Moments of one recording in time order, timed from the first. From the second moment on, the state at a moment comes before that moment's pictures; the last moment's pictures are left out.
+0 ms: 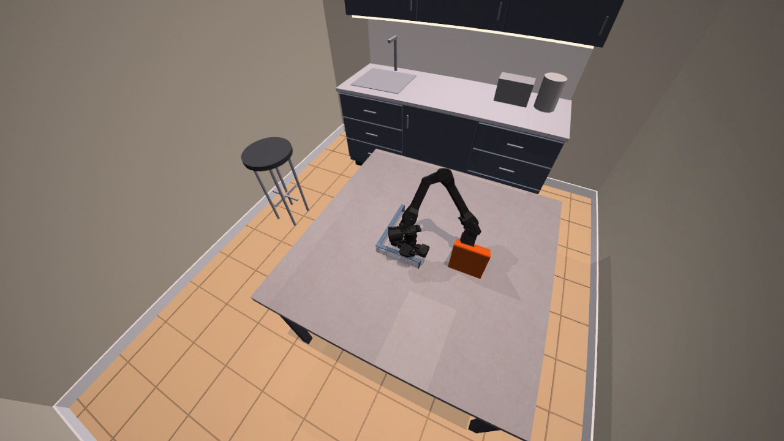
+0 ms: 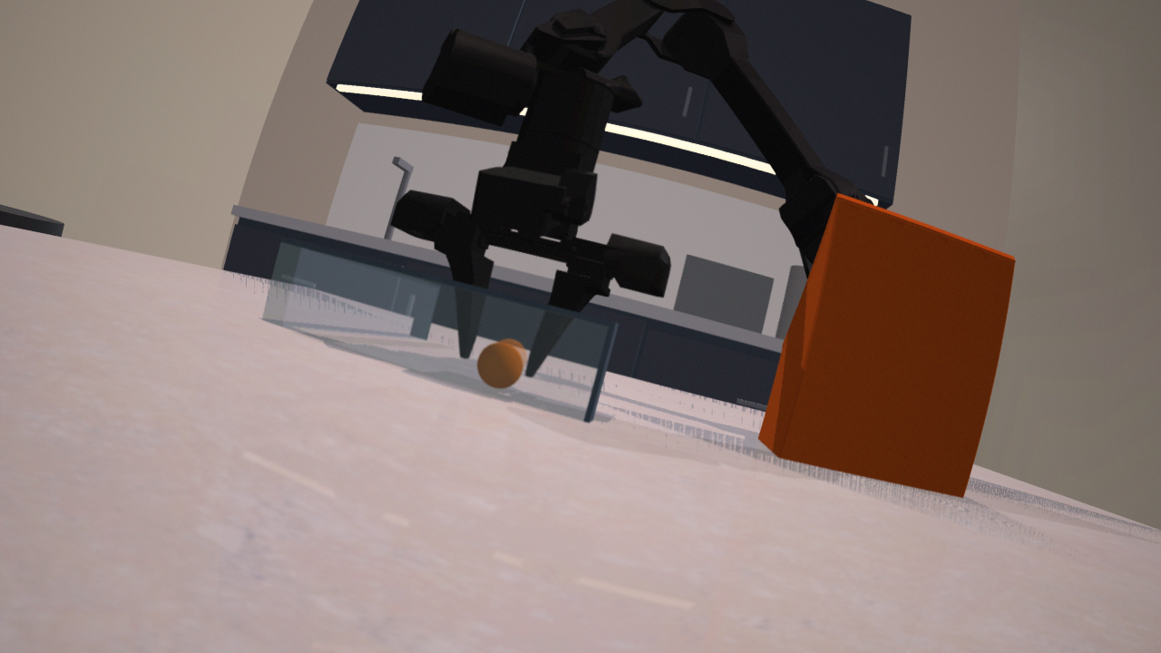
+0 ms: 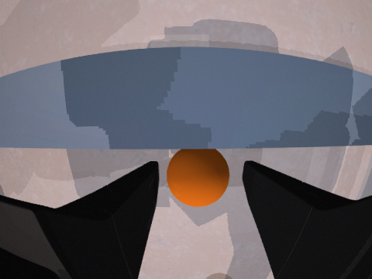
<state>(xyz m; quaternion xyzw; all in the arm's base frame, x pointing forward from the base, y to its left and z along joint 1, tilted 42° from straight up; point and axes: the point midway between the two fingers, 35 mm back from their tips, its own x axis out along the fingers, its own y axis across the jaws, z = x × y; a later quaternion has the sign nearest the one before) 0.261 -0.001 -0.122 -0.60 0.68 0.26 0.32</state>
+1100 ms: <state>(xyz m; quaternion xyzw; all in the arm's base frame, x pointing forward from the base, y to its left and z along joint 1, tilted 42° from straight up) 0.273 0.051 -0.059 -0.61 0.68 0.26 0.32</state>
